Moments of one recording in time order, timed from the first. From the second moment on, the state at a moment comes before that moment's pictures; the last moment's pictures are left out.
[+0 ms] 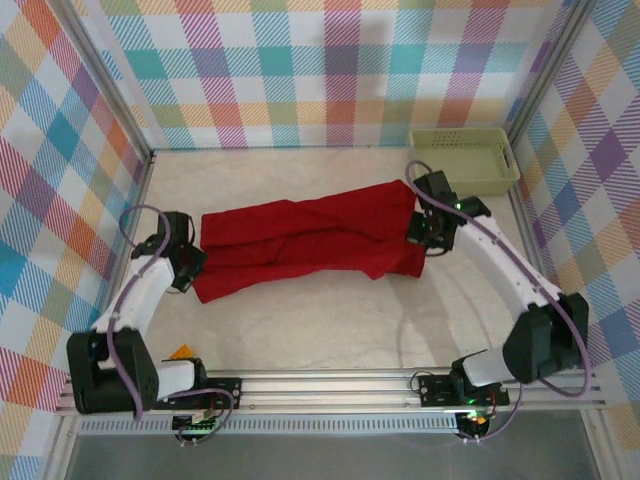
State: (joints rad) left arm 0.08 1.28 0.86 -0.74 -0.10 -0.93; right arm 0.33 1.45 1.26 -0.93 0.17 0.55
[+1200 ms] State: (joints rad) left arm 0.09 1.84 1.44 -0.76 -0.15 -0.78; right arm 0.28 2.02 1.75 -0.85 0.12 0.38
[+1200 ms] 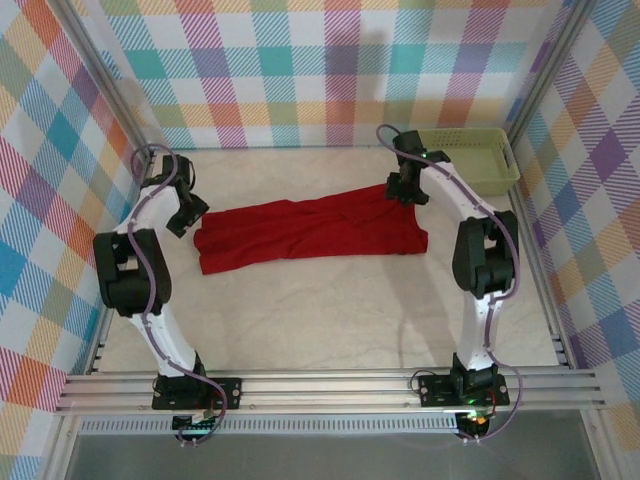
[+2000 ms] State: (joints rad) left arm 0.03 2.02 1.41 -0.58 0.04 -0.73; right arm 0.25 2.09 1.55 -0.74 0.07 0.49
